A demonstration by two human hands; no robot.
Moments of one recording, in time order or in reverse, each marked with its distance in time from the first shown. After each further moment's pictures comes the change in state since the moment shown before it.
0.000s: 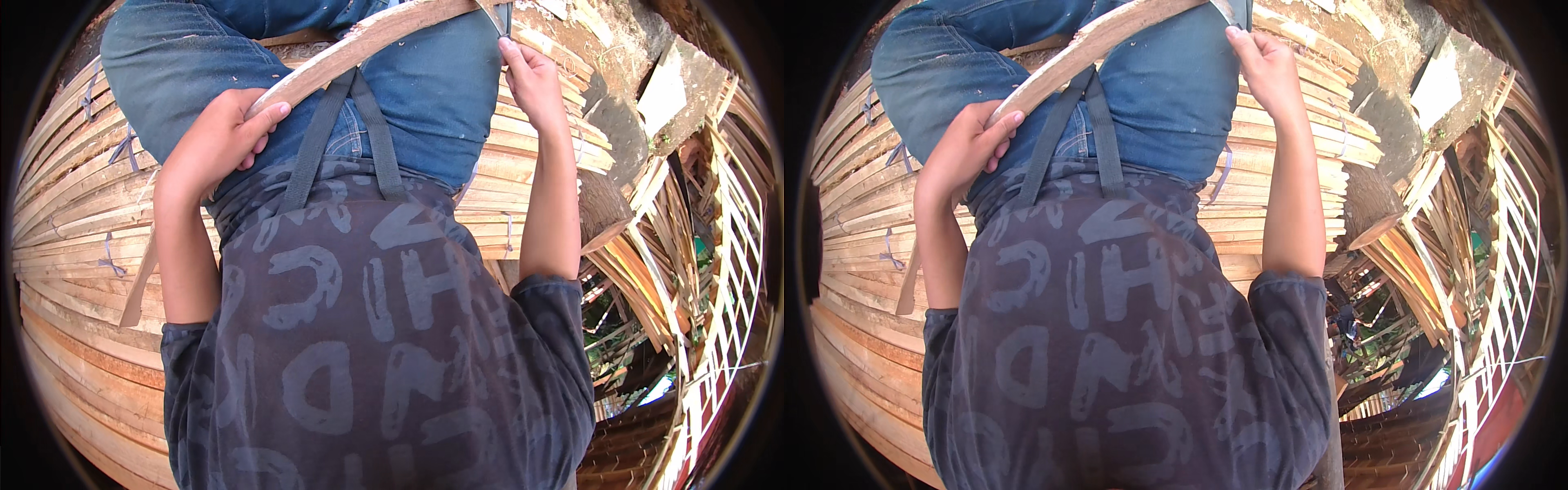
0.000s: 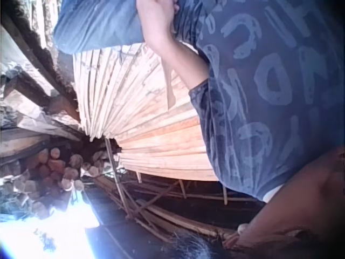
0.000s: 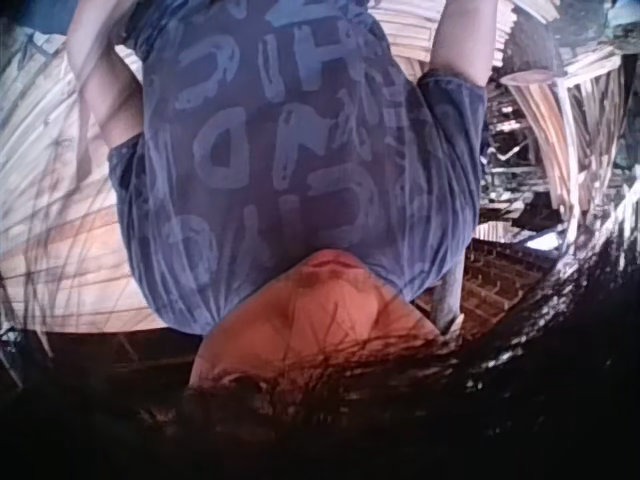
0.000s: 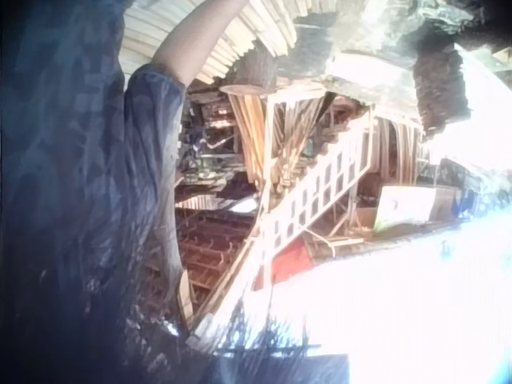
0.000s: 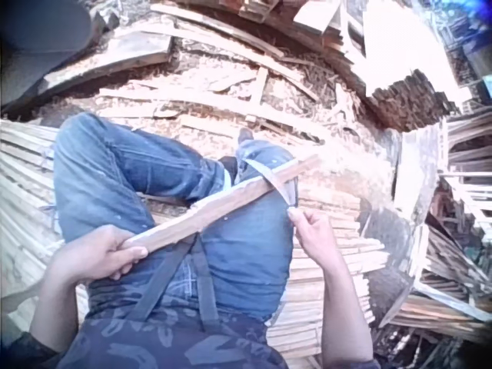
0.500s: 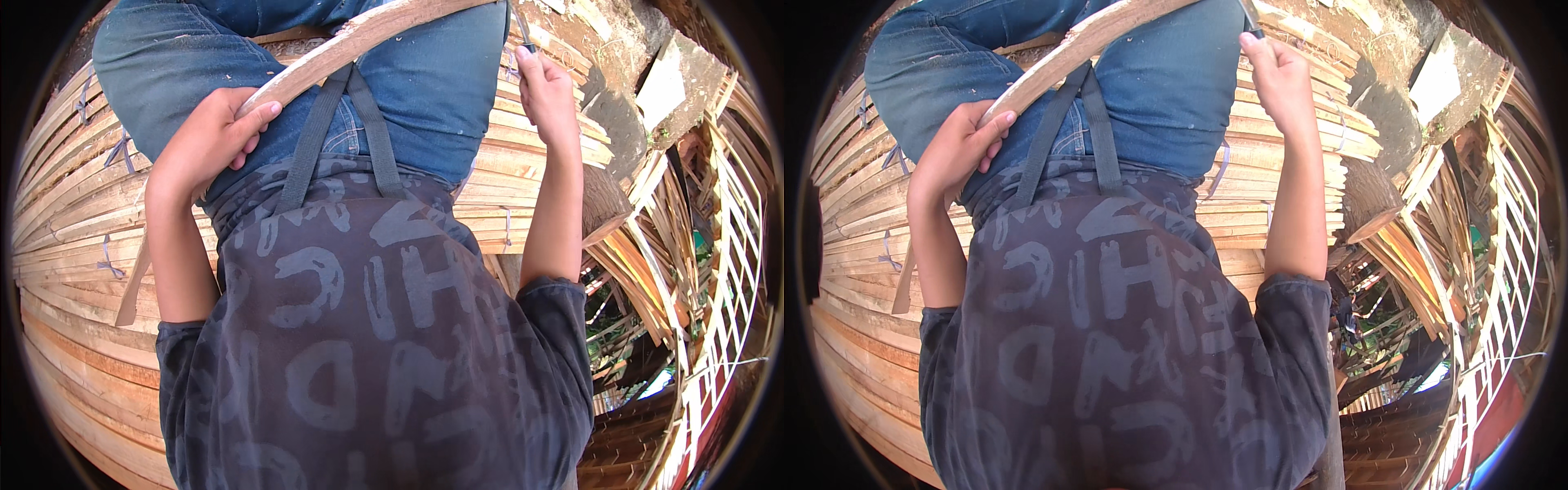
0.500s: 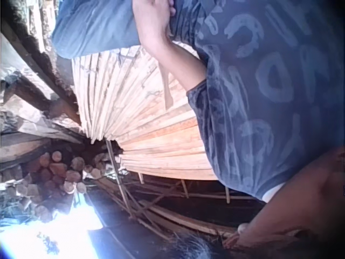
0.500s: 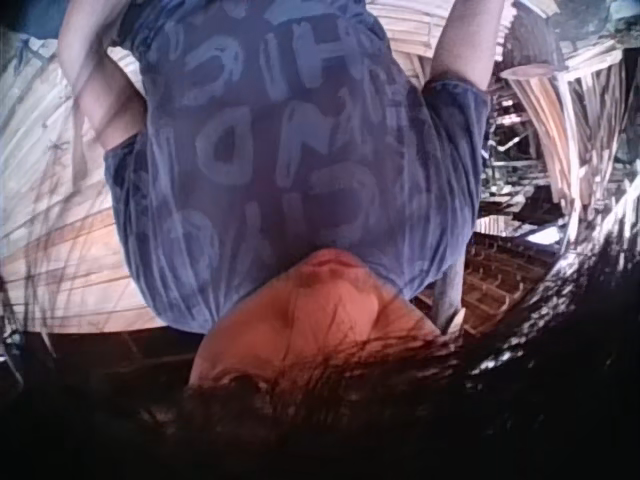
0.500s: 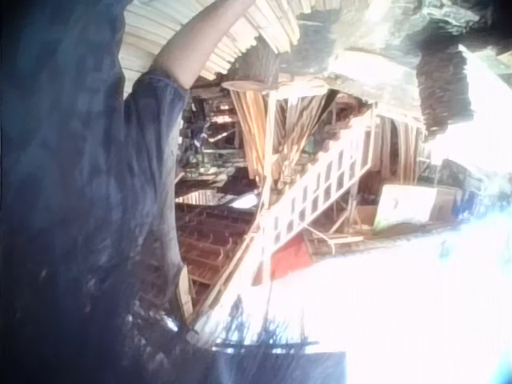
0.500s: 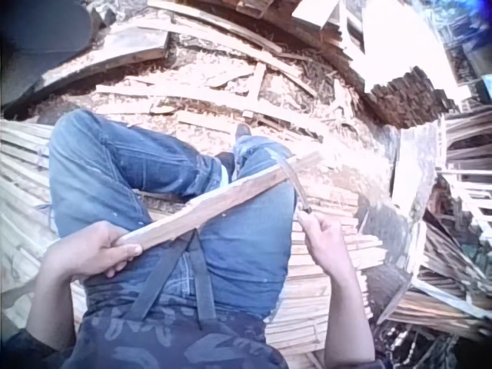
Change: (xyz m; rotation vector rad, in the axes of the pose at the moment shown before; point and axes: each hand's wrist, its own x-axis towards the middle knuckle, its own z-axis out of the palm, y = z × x) left_hand 0.002 -0.004 -0.004 0.055 -0.015 -0.032; right_hand -0.024 -0.016 -0.012 0.030 0.060 0.105
